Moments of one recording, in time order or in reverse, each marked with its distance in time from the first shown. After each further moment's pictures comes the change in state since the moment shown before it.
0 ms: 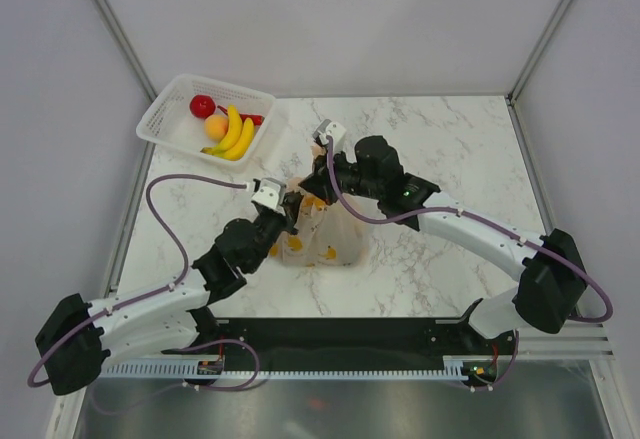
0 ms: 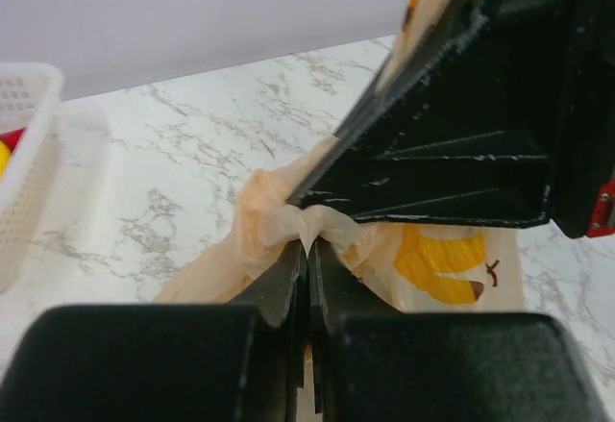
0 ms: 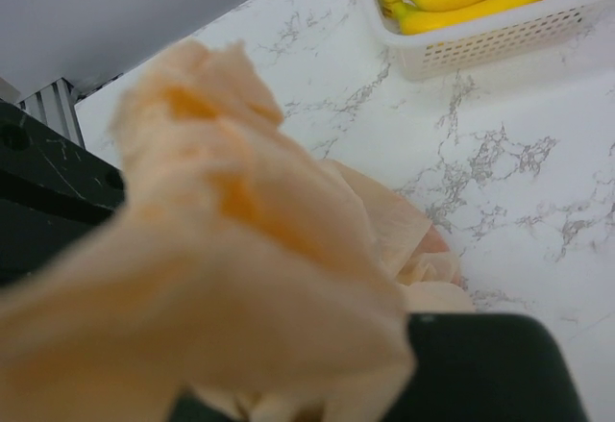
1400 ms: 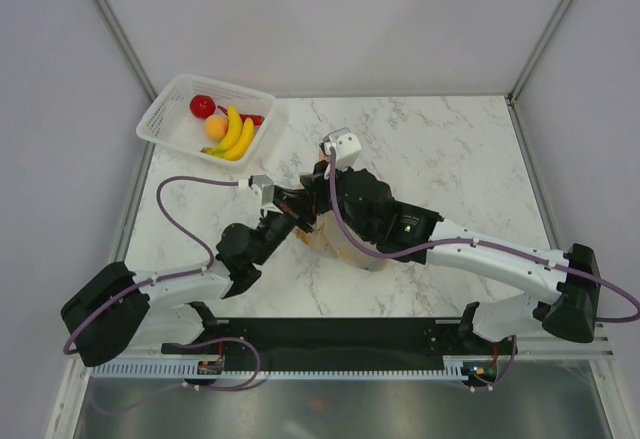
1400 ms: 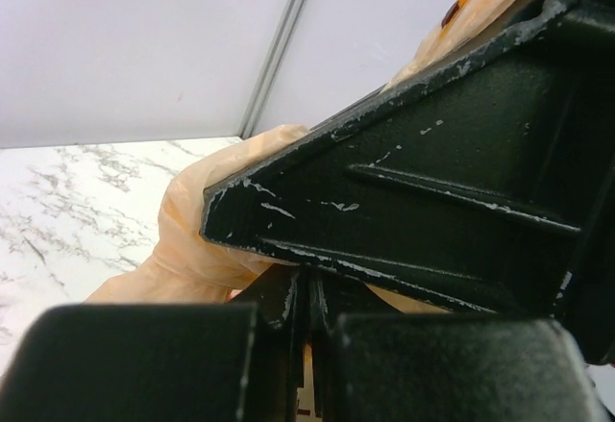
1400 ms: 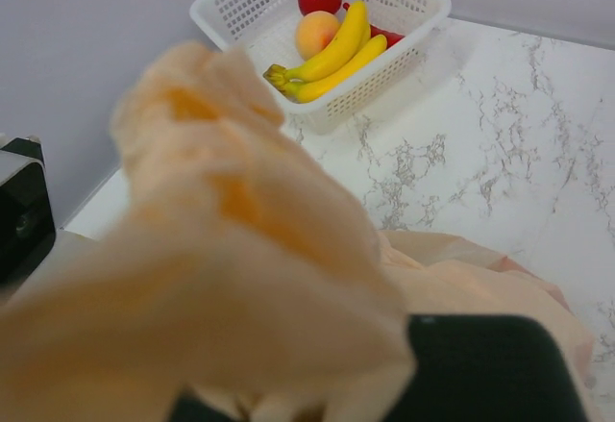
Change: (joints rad) left arm 0.035 0.281 -0.059 0.667 0.341 -0.352; right arm 0.307 -0.111 0.041 -0.052 0.767 0.200
